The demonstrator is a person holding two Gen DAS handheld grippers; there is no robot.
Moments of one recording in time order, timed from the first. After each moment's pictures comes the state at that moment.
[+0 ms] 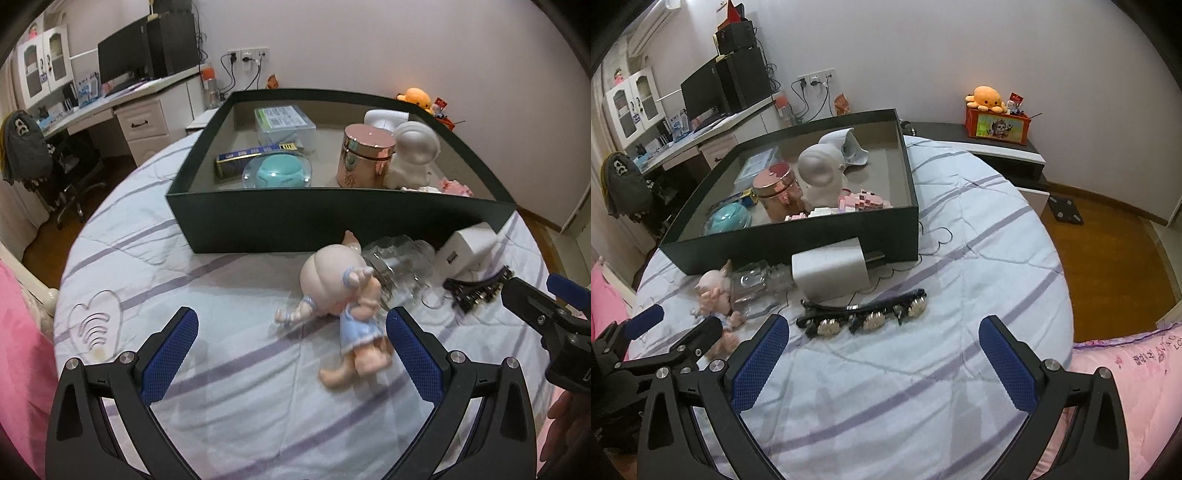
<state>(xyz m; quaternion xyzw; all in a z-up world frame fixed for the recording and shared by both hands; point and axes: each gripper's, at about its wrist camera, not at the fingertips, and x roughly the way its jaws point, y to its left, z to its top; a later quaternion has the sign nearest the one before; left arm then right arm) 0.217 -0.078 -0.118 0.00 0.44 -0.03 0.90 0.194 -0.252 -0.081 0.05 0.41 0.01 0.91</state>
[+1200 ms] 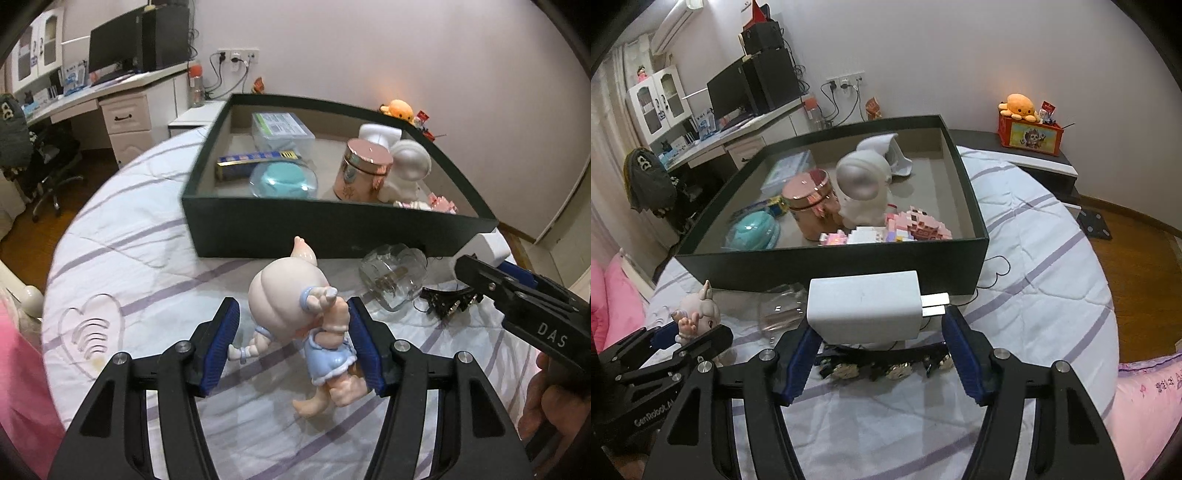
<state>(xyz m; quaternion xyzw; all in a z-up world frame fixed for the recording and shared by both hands) 0.210 -0.047 -0.107 -0.04 0.43 -0.08 0.90 0.211 -0.231 -0.082 0.05 0.39 0.06 0.91</state>
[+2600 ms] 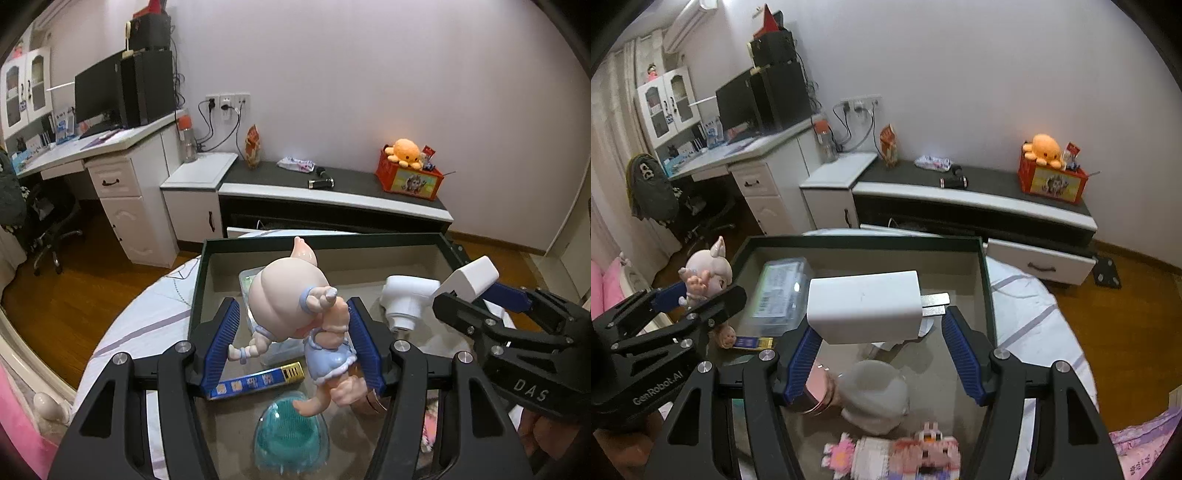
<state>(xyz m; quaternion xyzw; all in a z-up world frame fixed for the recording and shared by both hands) 0.379 -0.064 -0.048 0.00 0.37 -0.08 0.93 0.359 -0.219 -0.030 0.03 0.37 0.08 0.92</state>
